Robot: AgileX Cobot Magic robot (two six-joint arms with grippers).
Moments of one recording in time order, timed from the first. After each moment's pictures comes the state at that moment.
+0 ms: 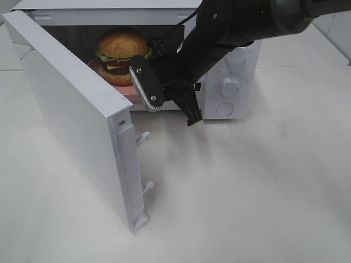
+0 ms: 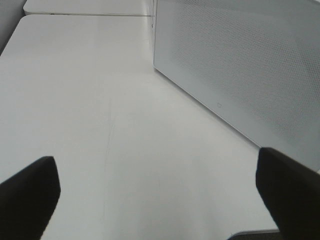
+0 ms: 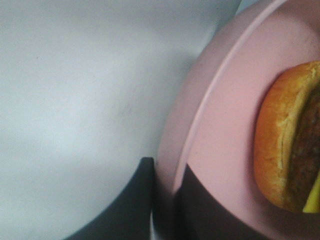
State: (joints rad) left arm -0.01 0.00 -0.52 -0.11 1.08 0.03; right arm 0.57 2.03 -1.46 0.29 0.42 -1.74
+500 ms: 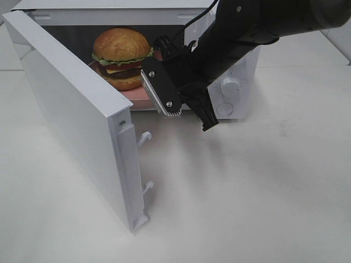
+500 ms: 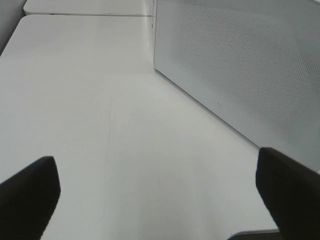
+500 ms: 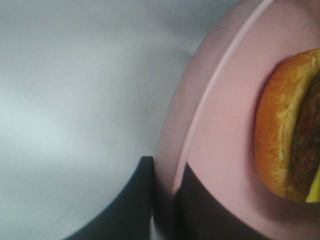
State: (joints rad) left arm -0.01 0.00 -0.52 -0.11 1.08 0.03; right arm 0.57 1.89 -1.30 0.30 0.42 -1.80
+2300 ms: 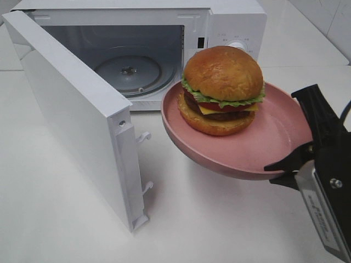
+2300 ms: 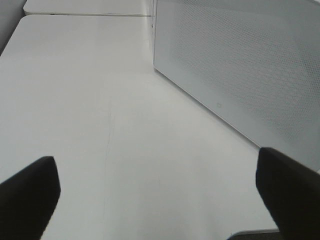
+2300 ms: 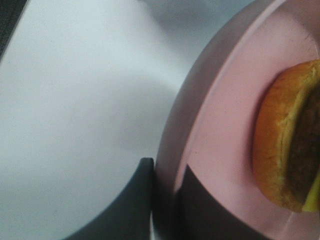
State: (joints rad) left arm -0.01 0.00 -0.52 -0.11 1.08 0.03; right arm 0.56 0.97 -0.46 0.24 0.36 -1.62
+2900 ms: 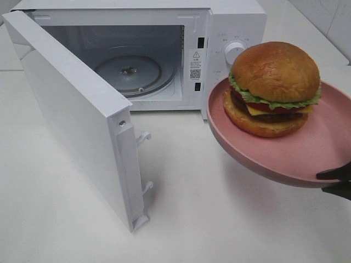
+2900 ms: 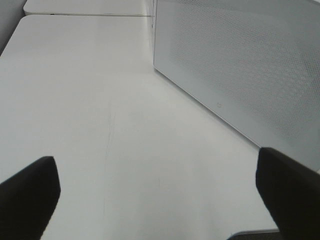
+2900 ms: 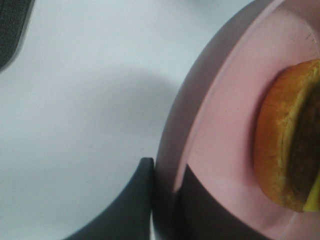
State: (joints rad) left arm -0.01 0.00 -0.52 -0.11 1.08 0.03; right arm 0.56 0.72 -0.42 -0.08 0.58 -1.27
